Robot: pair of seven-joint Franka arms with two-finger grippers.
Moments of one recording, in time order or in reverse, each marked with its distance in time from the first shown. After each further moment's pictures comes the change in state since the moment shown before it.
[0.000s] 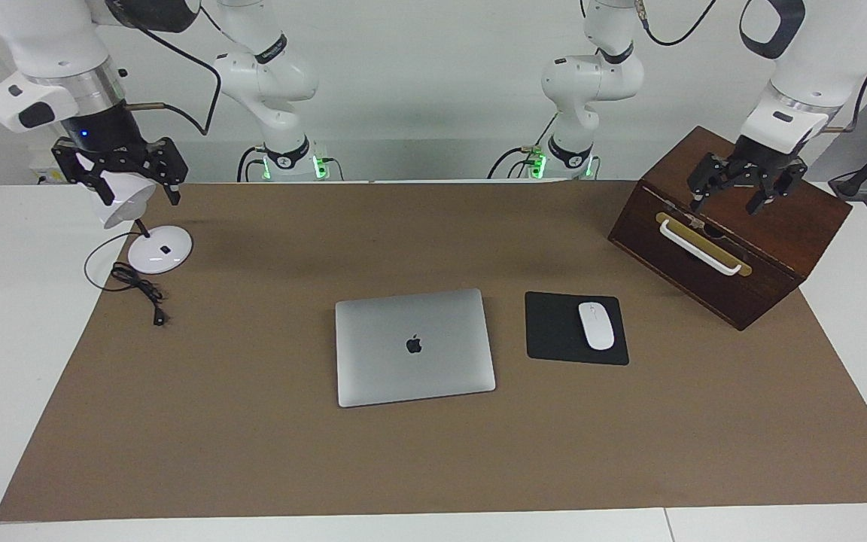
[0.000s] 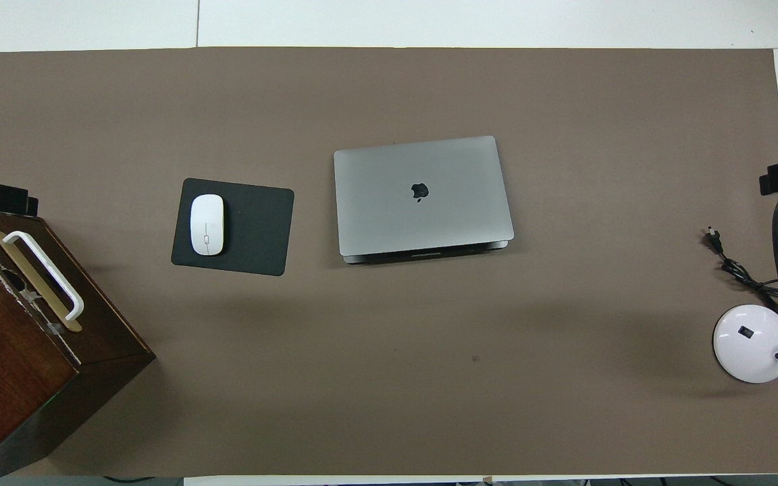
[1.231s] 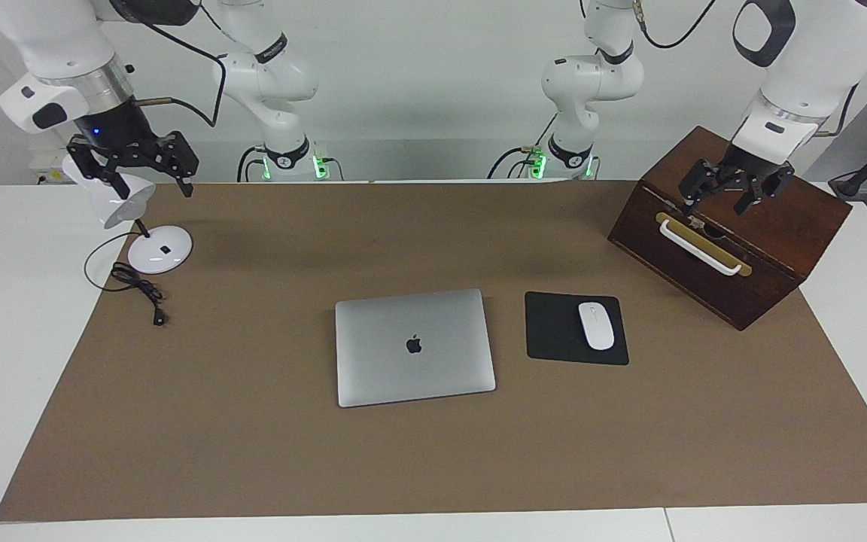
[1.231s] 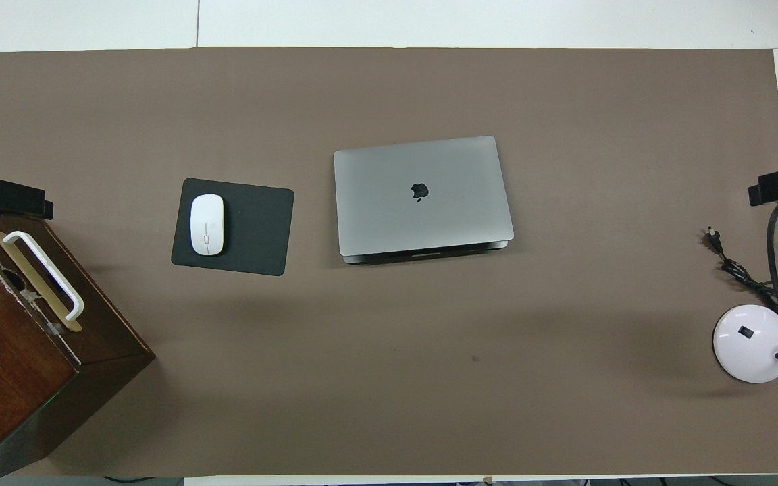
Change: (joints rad) left arm 0.017 0.010 -0.026 -0.005 0.000 -0.021 -0.095; right arm 0.000 -0.015 0.001 -0.015 0.042 -0.058 0.003
